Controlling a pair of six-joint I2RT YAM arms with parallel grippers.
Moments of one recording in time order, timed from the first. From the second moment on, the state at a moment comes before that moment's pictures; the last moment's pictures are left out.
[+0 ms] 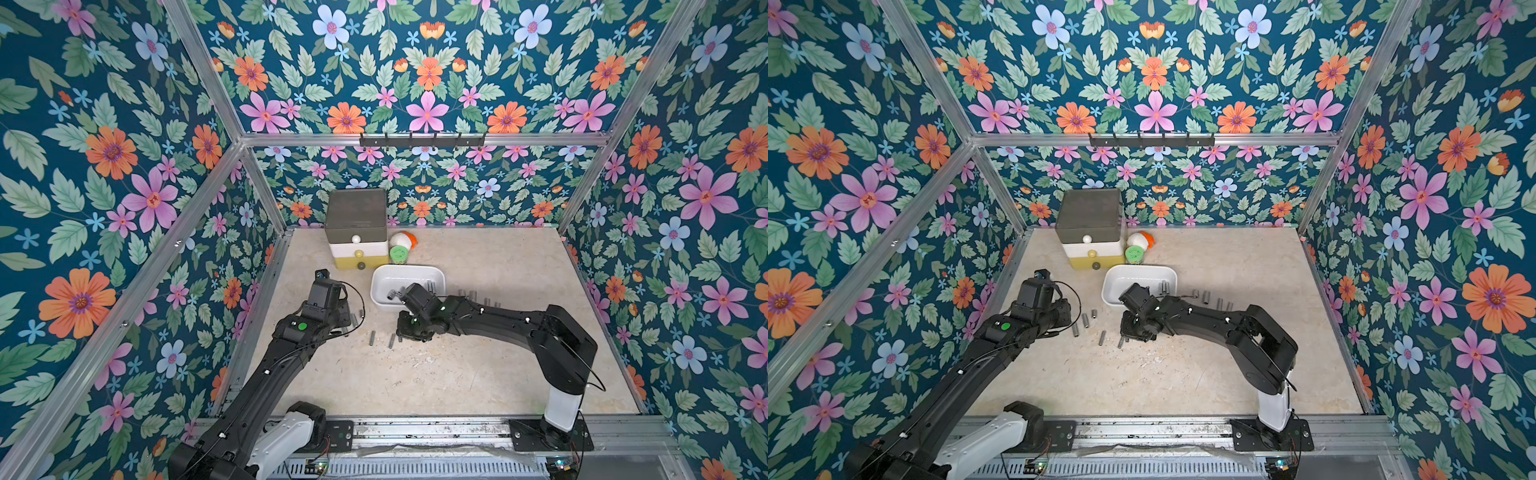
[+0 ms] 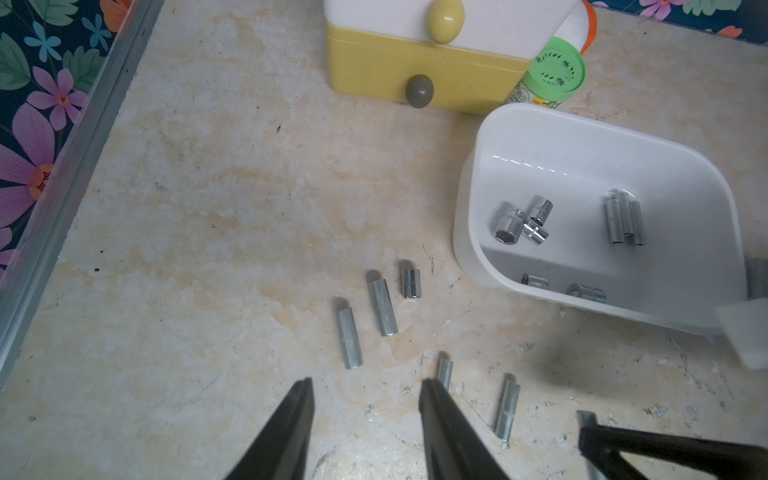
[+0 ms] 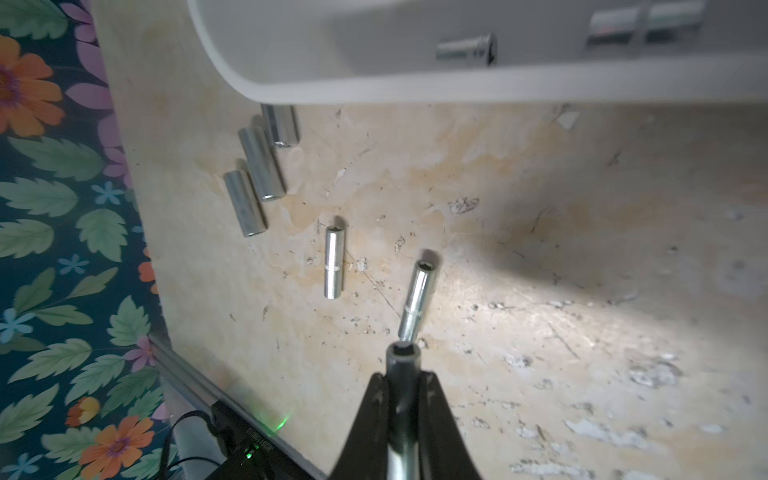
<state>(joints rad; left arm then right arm) -0.37 0.98 0.84 -0.71 -0.22 -0.40 0.99 1.89 1.28 -0.41 -0.14 1.03</state>
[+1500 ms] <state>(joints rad) -0.37 1.00 0.84 -0.71 -0.23 -0.41 1.03 1.97 1.22 -0.27 0.01 1.11</state>
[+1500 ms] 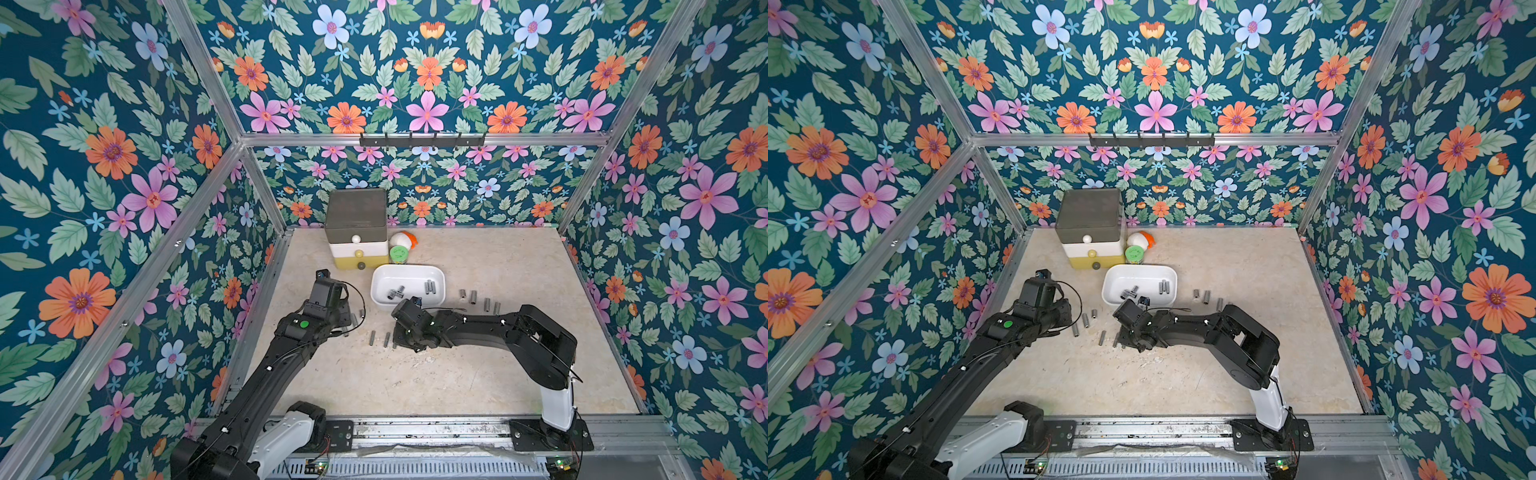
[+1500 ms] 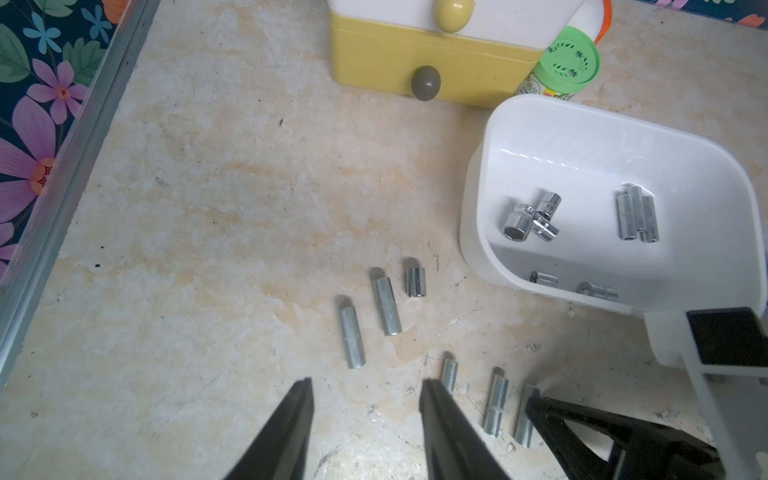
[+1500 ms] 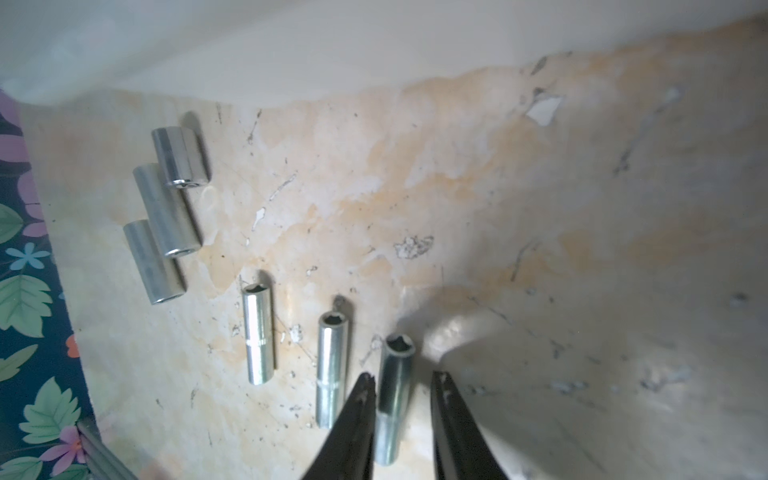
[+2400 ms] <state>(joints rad) -0.70 1.86 1.54 -0.64 -0.15 -0.51 0.46 1.17 0.61 -0.29 0.05 0.81</state>
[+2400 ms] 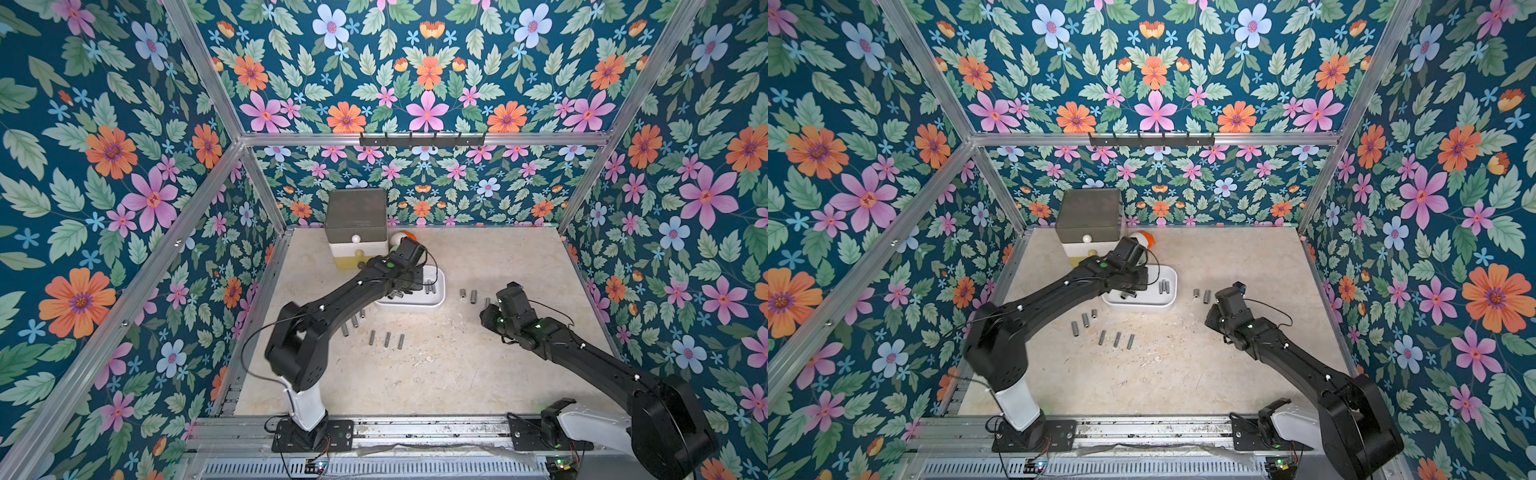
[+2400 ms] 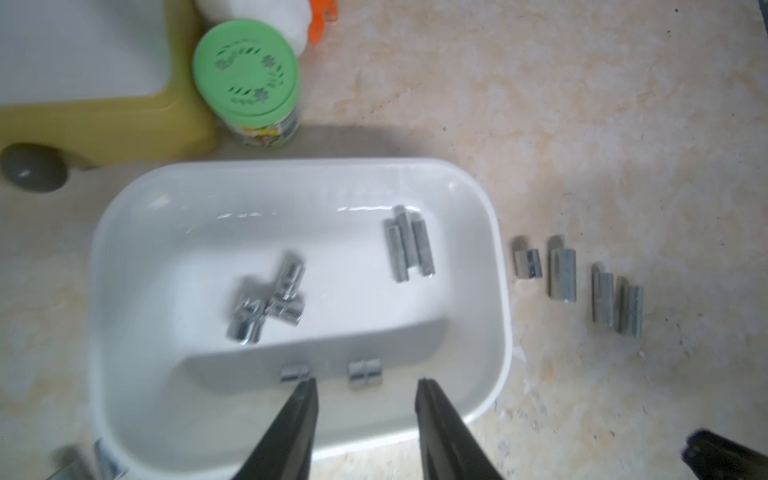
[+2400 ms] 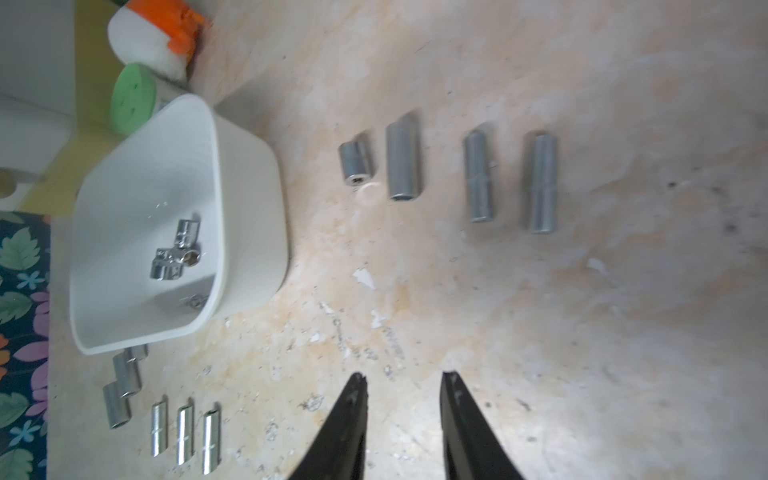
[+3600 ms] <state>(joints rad) -0.72 2.35 1.94 -0.76 -0.19 -0.58 0.39 1.16 0.55 -0.30 0.03 0.70</state>
